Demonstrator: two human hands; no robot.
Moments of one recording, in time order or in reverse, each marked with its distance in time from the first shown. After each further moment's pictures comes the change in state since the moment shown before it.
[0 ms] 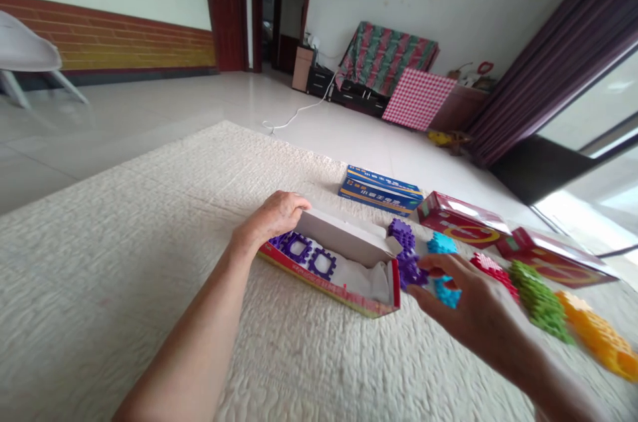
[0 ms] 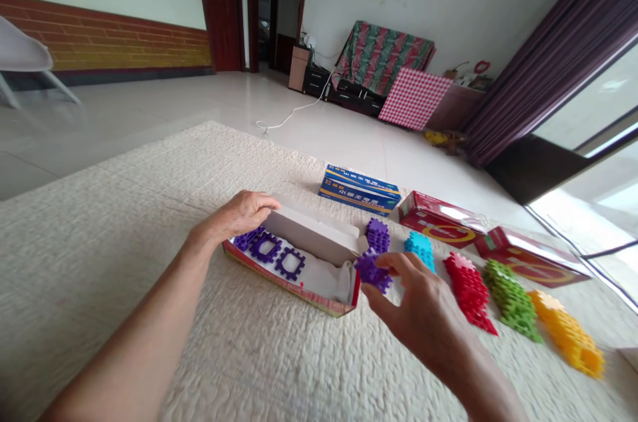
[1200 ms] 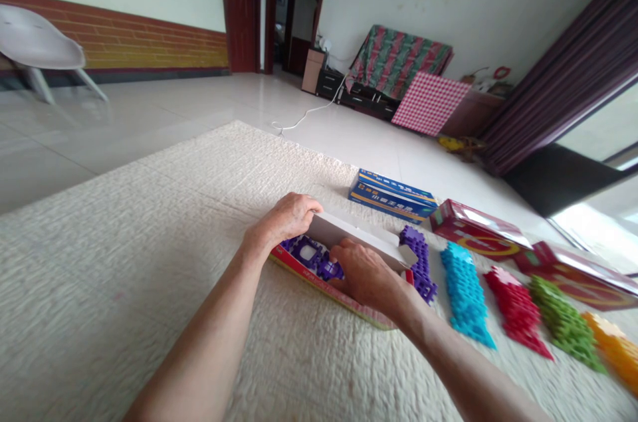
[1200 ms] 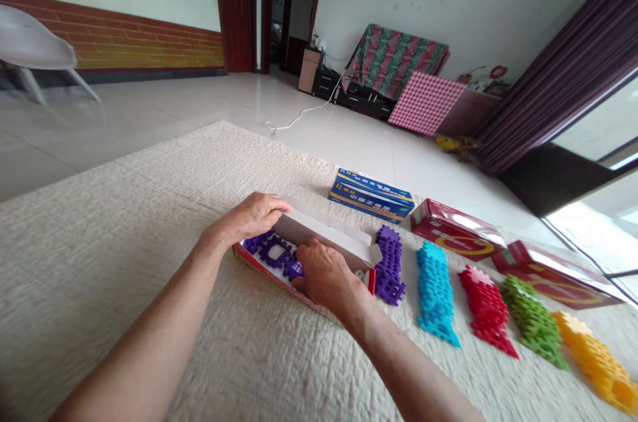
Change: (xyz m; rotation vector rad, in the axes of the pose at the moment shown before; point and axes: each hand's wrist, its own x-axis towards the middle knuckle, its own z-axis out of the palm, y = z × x) left_hand 0.001 -0.006 0.005 0.007 0.037 0.031; right_hand 0.076 -0.092 0.075 -0.158 -0.500 -0.286
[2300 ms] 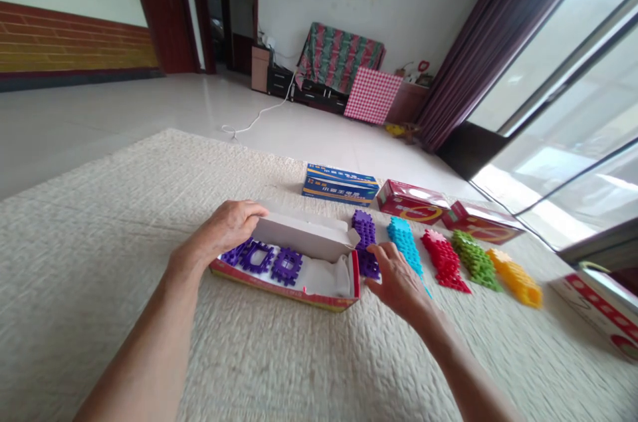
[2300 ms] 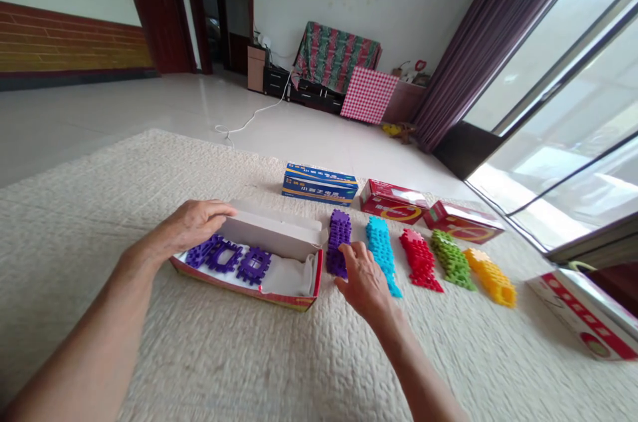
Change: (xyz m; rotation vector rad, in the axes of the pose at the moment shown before) left_hand 0.001 -0.002 0.000 0.116 -0.062 0.014; right_hand -0.113 0.109 0.061 0.044 0.367 0.422
